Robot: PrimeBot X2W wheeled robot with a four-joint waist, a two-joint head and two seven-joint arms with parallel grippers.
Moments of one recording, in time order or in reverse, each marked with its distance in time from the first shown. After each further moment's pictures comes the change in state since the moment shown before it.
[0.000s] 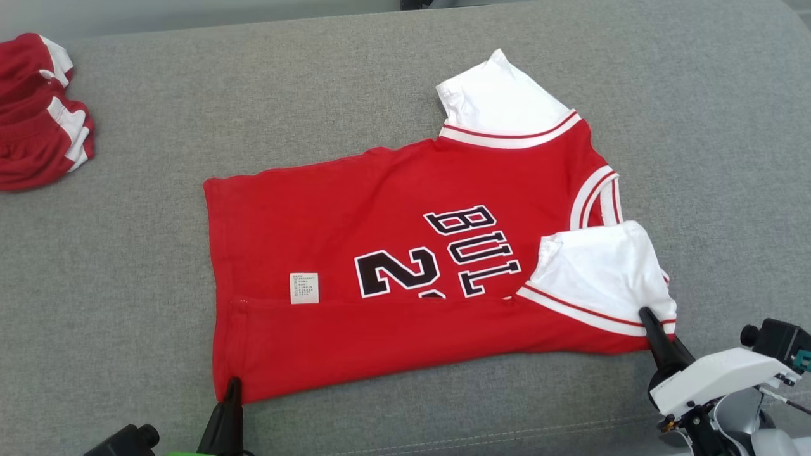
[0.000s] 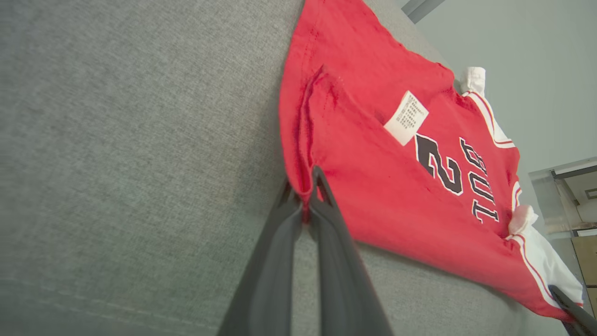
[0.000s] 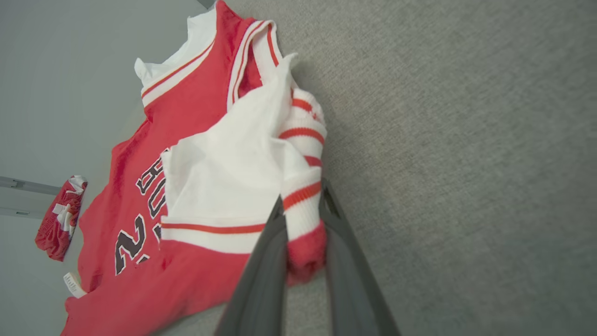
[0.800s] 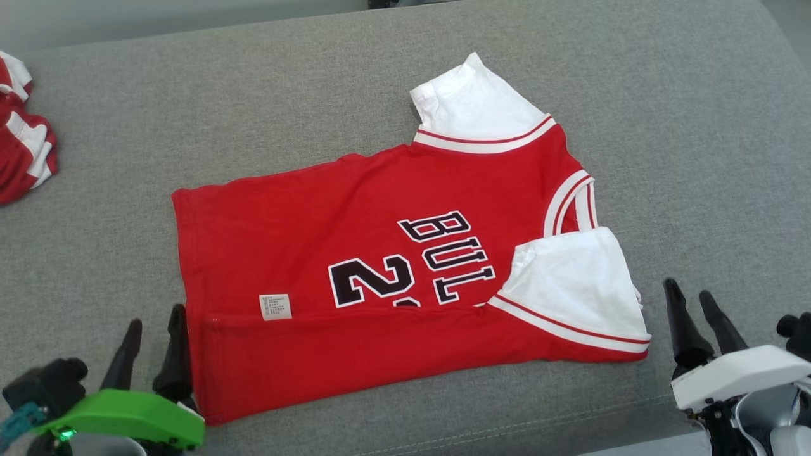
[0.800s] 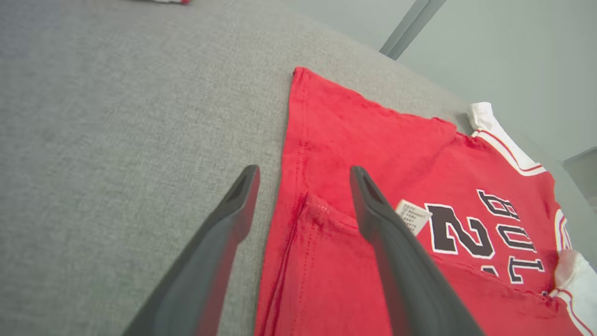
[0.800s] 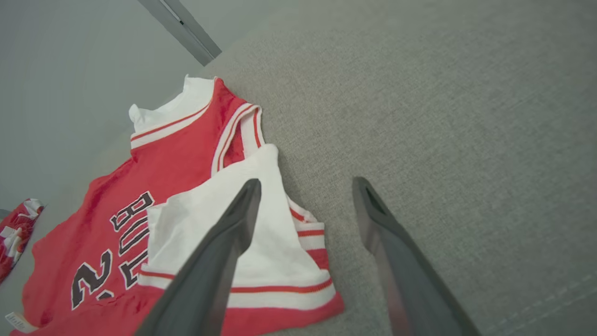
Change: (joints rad) left arm -0.117 0.146 0.056 -0.035 0.087 0.051 0.016; right arm 0.072 -0.002 -0.029 -0.129 -0.140 0.000 -0.111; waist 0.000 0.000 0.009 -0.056
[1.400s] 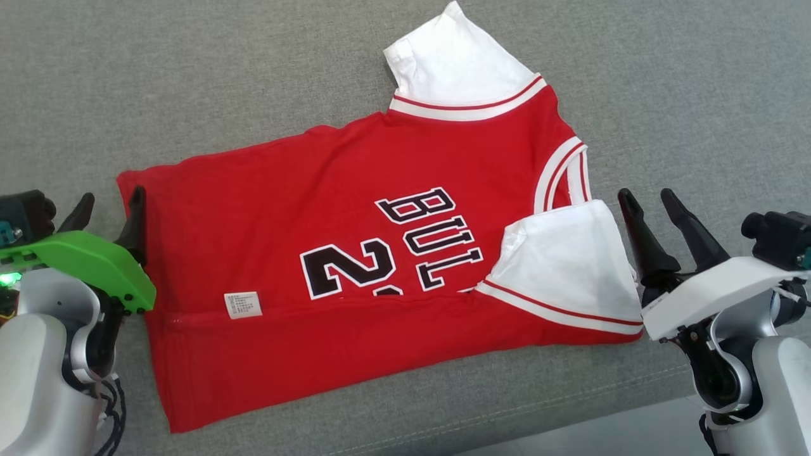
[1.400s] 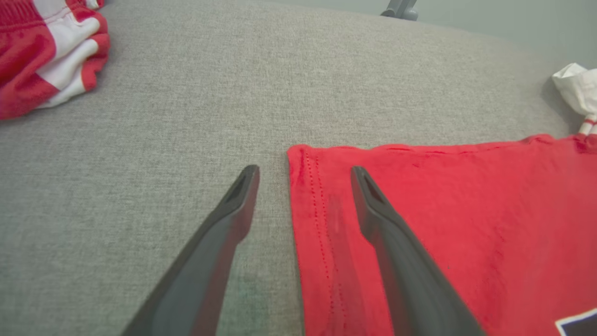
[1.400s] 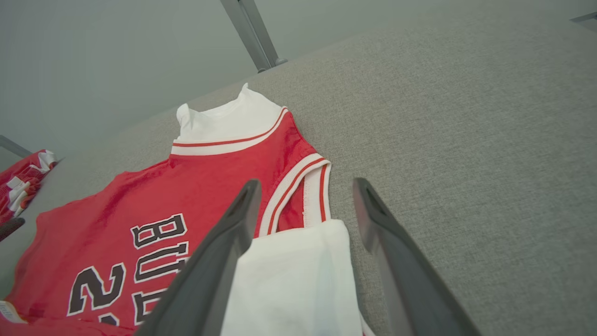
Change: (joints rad) left arm -0.506 0.158 -0.086 0.361 0.108 -0.064 0.181; right arm -0.216 -0.102 0.160 -0.083 -0.072 0.000 0.071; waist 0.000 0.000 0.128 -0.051
